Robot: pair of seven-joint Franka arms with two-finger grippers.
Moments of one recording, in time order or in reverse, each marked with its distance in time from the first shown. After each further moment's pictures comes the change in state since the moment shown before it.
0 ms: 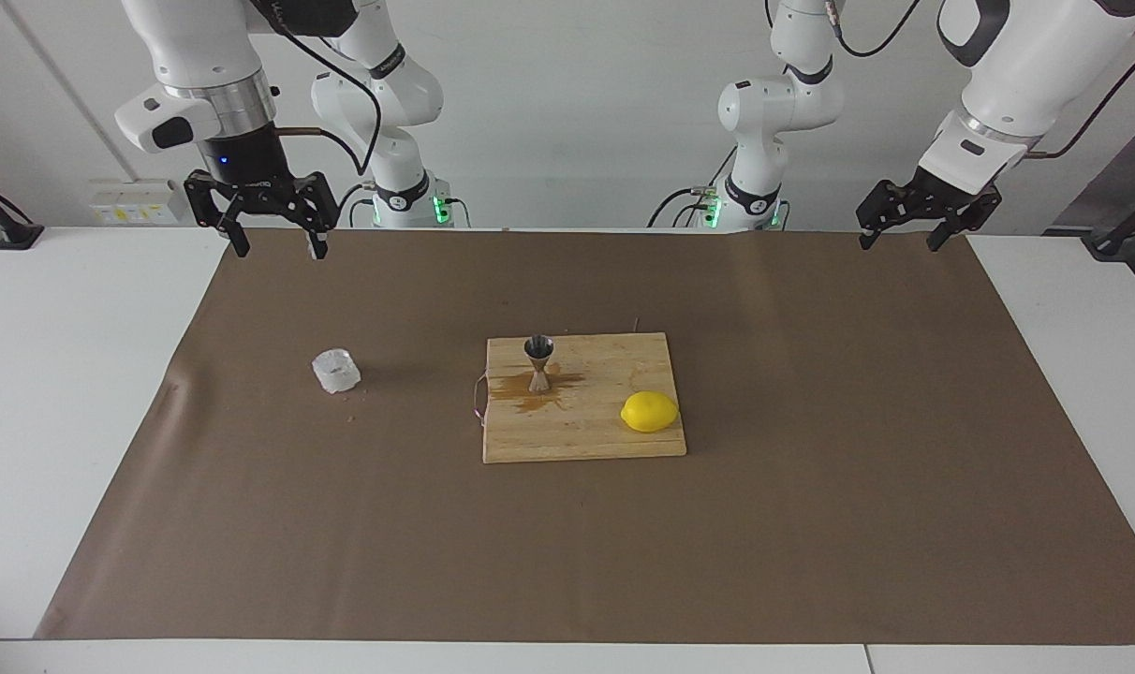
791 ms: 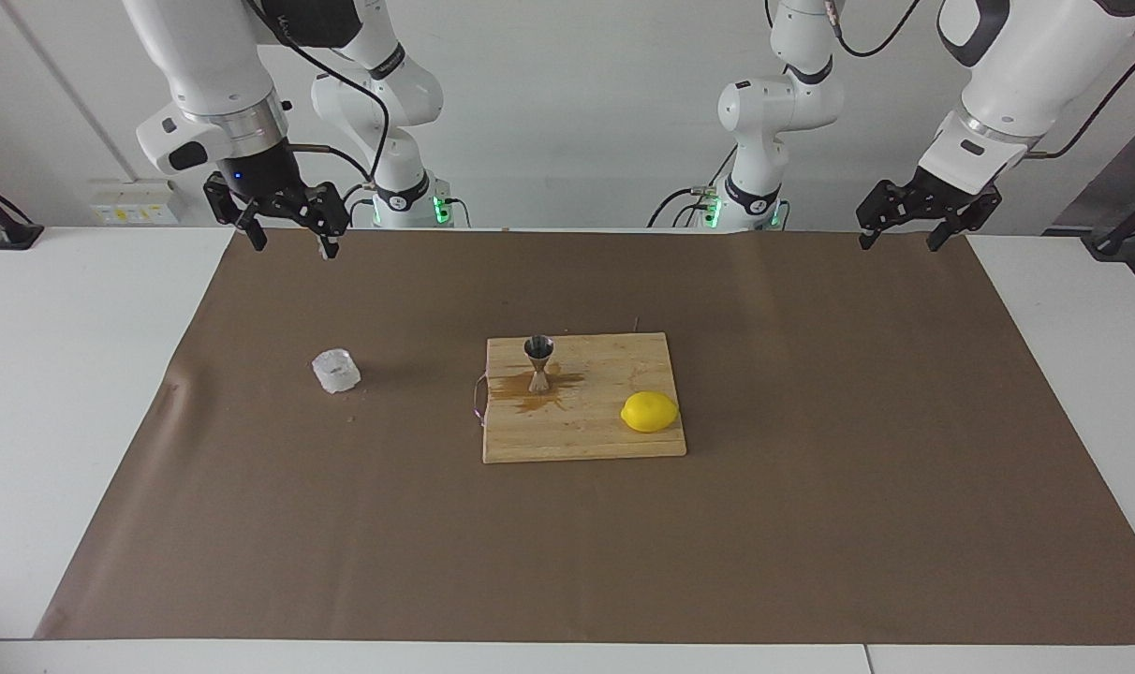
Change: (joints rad) left arm 0.000 0.000 0.000 0.000 0.000 0.000 0.000; right arm 0.001 0.007 0.008 -0.011 0.000 -0.084 0.079
